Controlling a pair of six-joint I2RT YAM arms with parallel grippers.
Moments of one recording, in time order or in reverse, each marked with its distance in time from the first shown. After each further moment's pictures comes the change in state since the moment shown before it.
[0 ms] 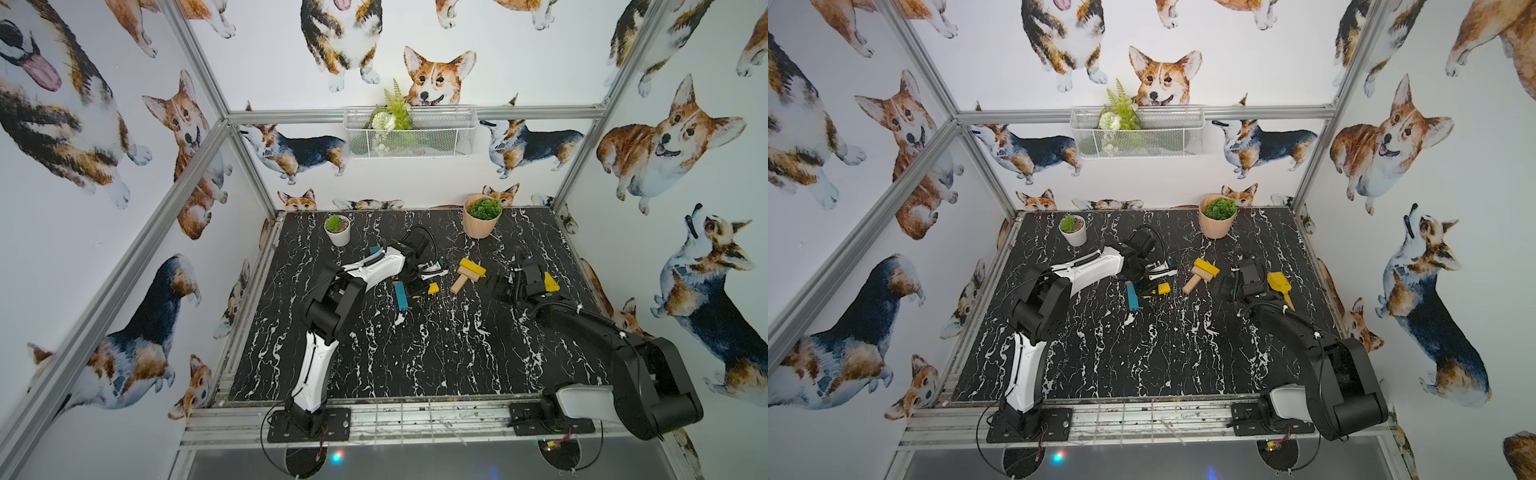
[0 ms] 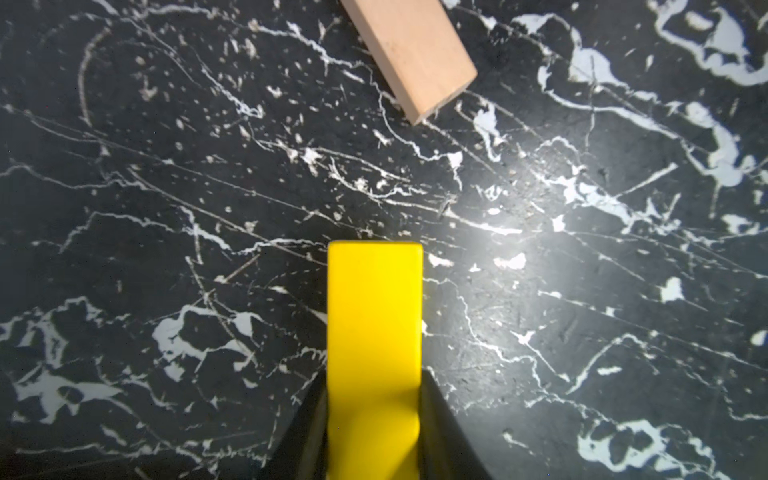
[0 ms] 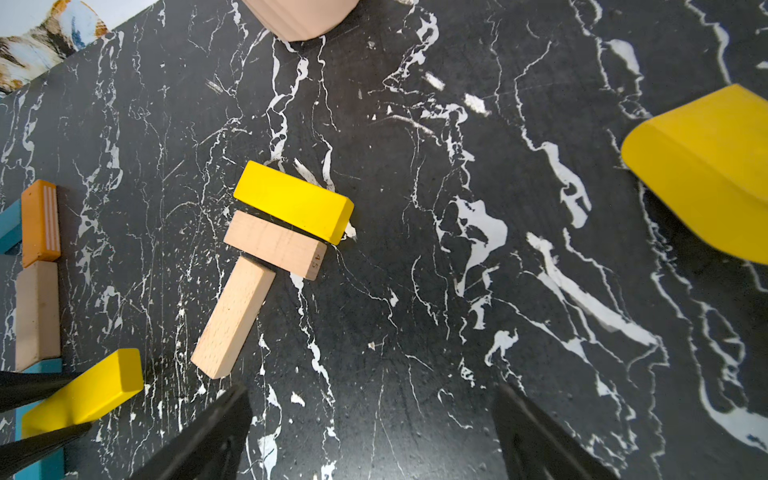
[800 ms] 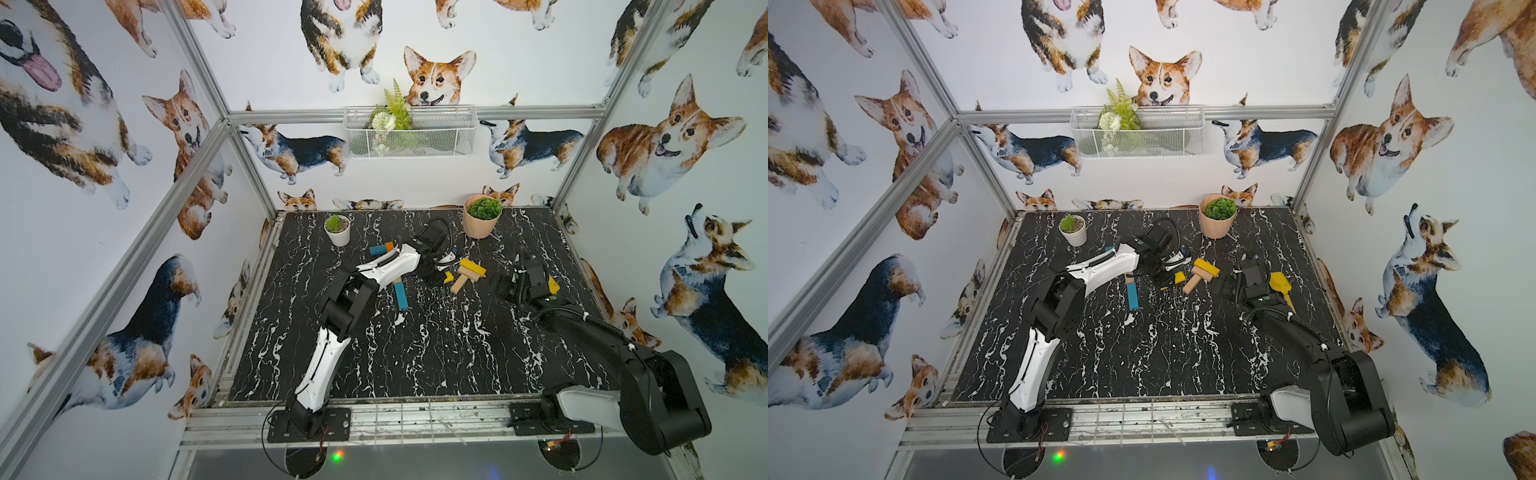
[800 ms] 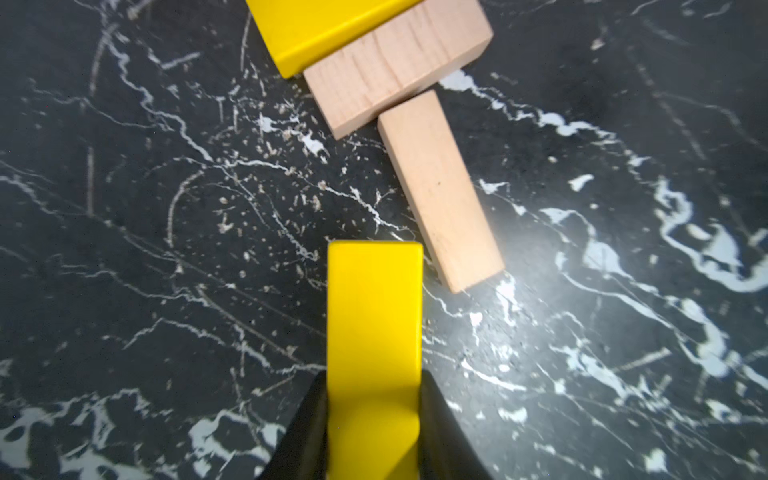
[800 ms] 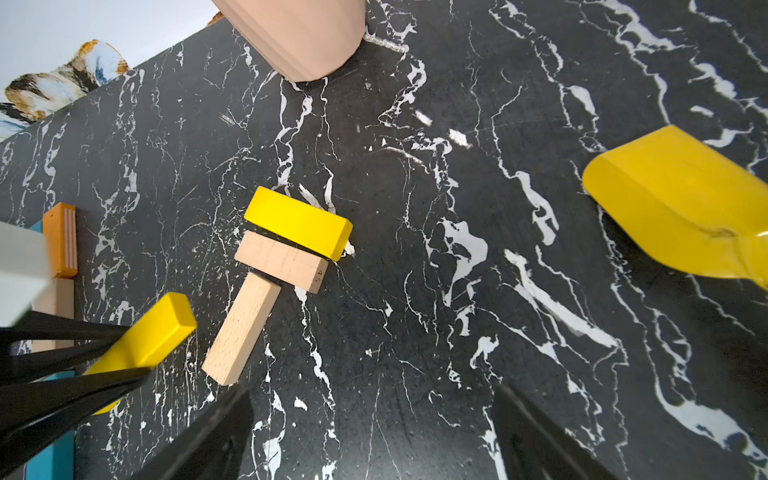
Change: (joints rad) left arm -0.058 0.094 0.214 0.007 -0.025 -0.204; right arm 0.004 -0.069 -0.013 -0.004 0.040 -0.003
